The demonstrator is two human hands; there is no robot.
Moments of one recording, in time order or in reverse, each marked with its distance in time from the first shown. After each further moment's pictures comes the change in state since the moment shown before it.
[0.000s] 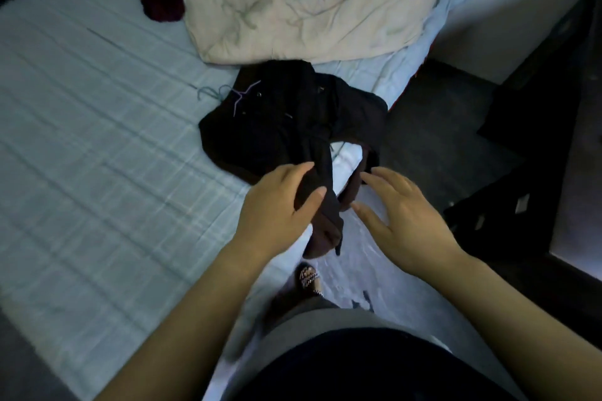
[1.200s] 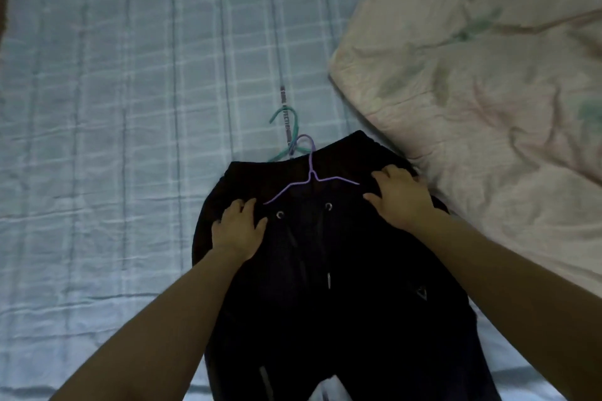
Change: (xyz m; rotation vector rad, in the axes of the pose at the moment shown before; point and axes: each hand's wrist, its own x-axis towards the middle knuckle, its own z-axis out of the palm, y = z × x) left_hand 0.354 -0.327 0.122 -0.026 -0.108 -1.379; right_hand 0.726 0.065 0.234 -0.493 -0.674 -0.697
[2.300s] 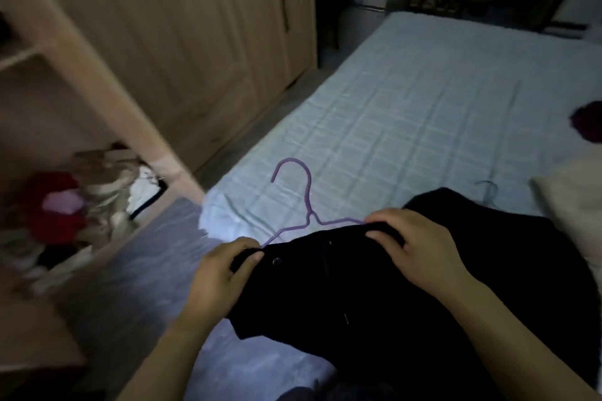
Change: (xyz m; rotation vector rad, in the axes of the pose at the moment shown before) left_hand -0.510 -0.330 0.034 -0.685 0.899 -0.034; right_hand -0.384 -0.375 -0.036 0.257 0.412 -0.961
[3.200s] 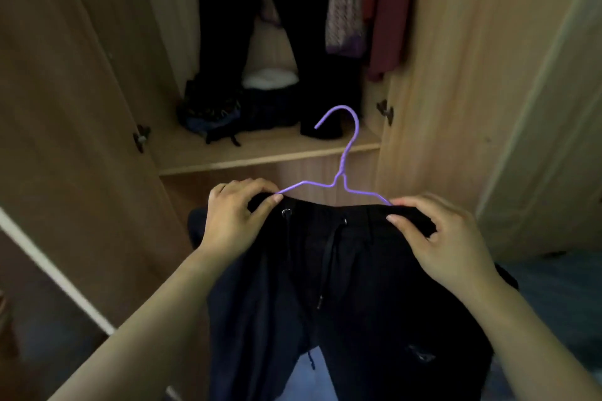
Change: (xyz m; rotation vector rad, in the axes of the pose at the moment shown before) left_hand 0.070 -0.337 -0.531 0.442 0.874 -0.131; right_hand 0.405 -0.507 0.299 0.461 0.020 -0.695
